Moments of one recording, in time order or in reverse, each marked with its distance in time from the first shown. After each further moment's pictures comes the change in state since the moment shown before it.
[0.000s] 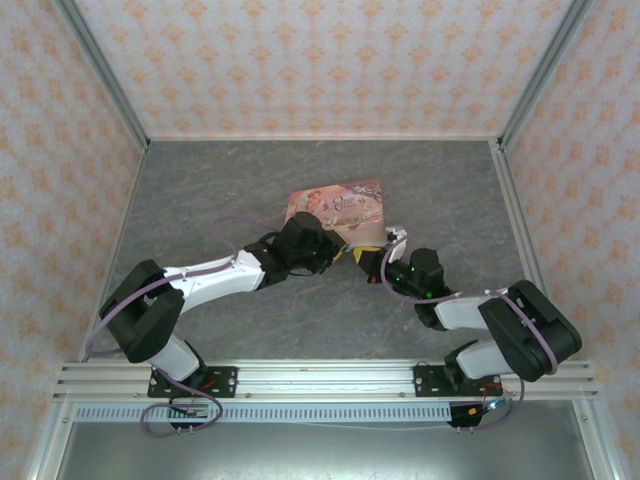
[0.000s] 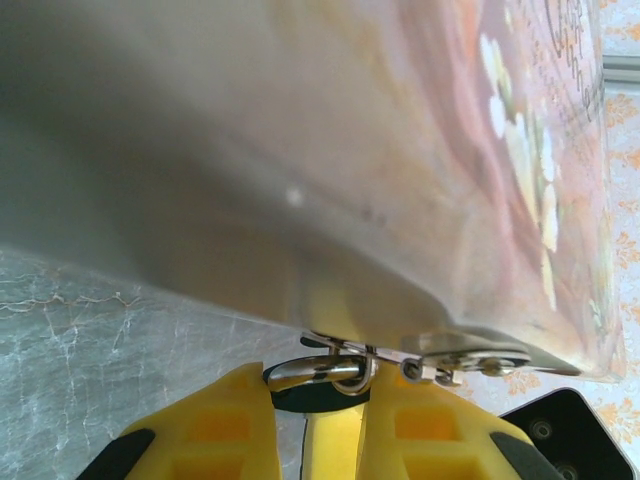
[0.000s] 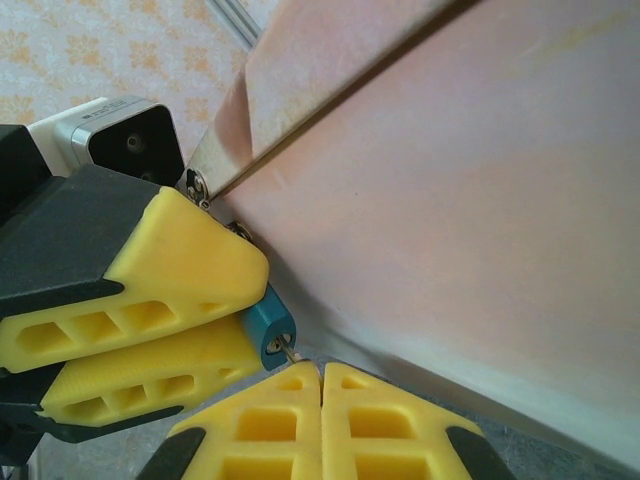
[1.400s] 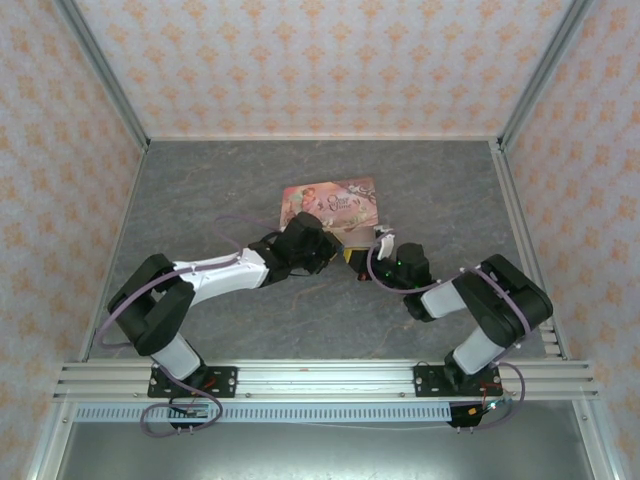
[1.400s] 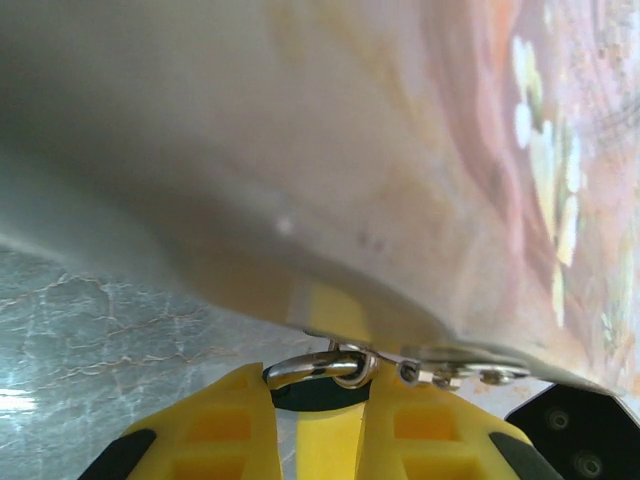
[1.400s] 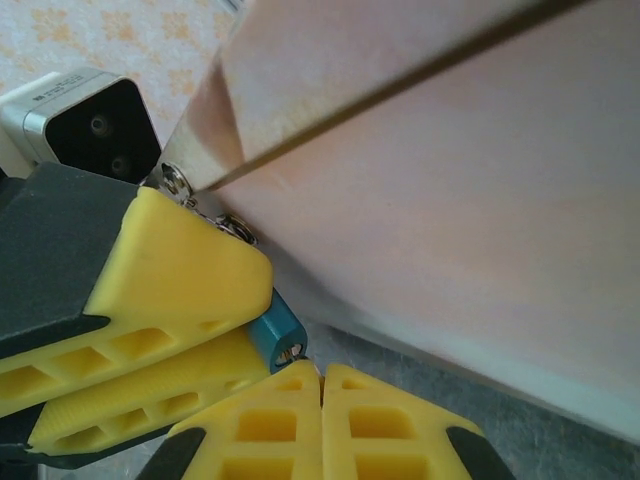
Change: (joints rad) left arm 0.019 0.064 0.000 -0.013 -0.032 0.056; right arm 0.037 0.223 0.074 0.082 -0.005 0.069
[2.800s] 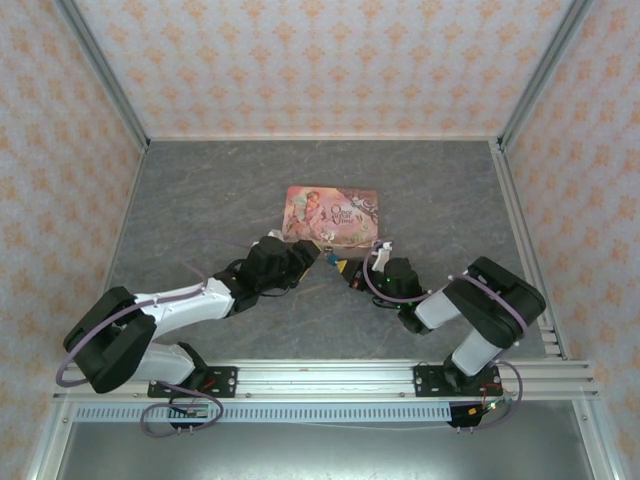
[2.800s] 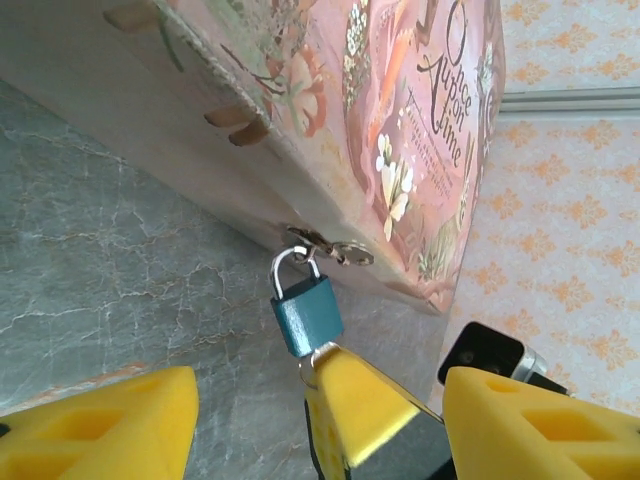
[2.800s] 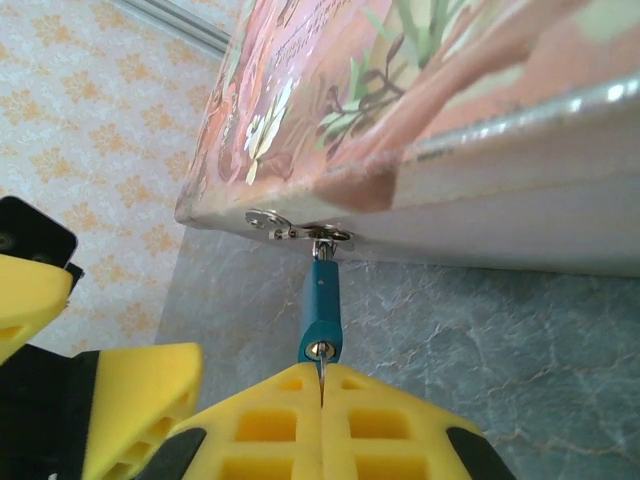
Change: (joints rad) left arm 0.042 -0.284 -0.369 0.222 -0.028 0.076; right arm 0.157 -0.015 -0.043 -0.017 0.201 0.364
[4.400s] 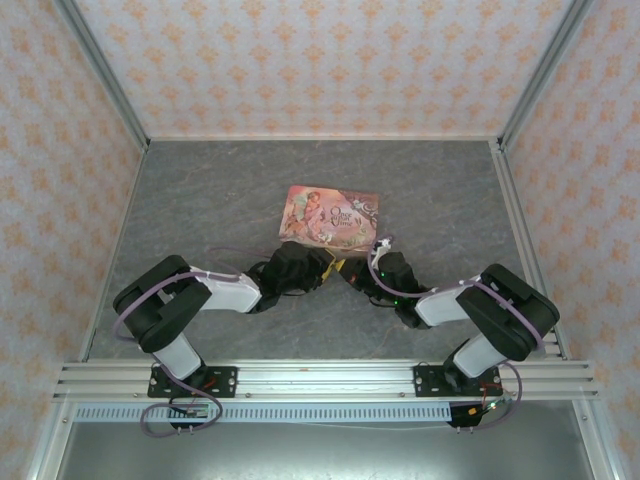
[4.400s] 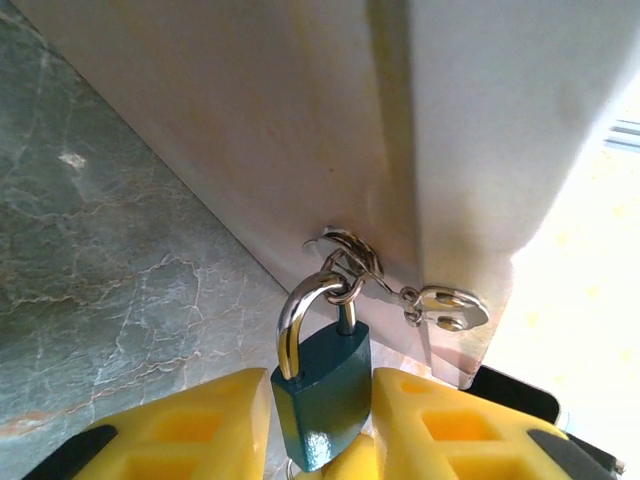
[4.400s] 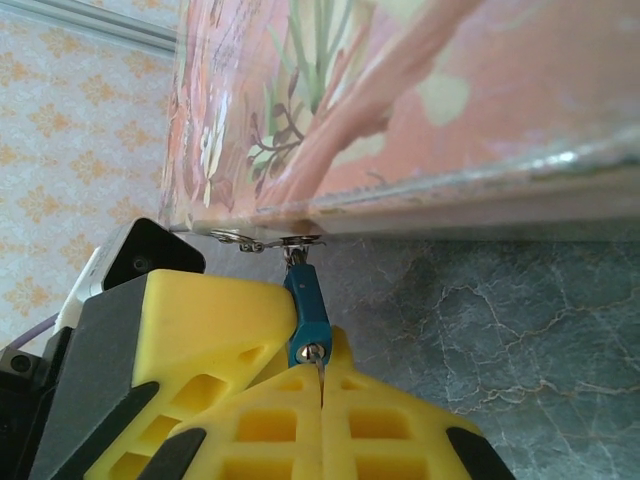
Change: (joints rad) left arm -0.054 0.307 0.052 0.272 0.007 -0.240; right arm 0.011 -0.071 0.058 -0.212 0.004 0.173
